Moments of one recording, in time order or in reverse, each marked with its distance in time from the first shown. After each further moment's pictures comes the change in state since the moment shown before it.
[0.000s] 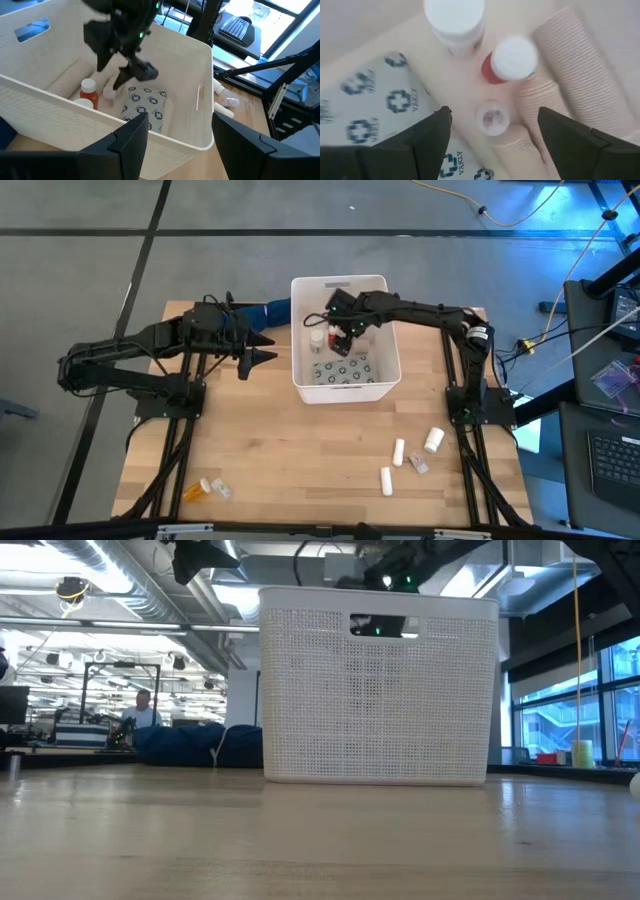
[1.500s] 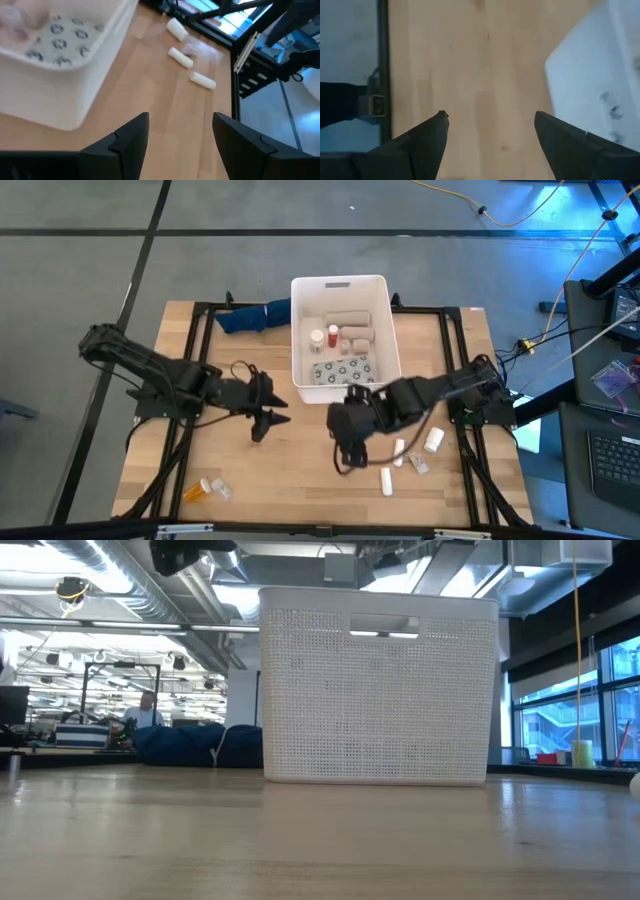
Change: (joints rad) left arm -0.593 0.257 -0.001 0.069 -0.340 -0.371; right arm 0.817 -0.001 0.518 -0.434 0.107 0.443
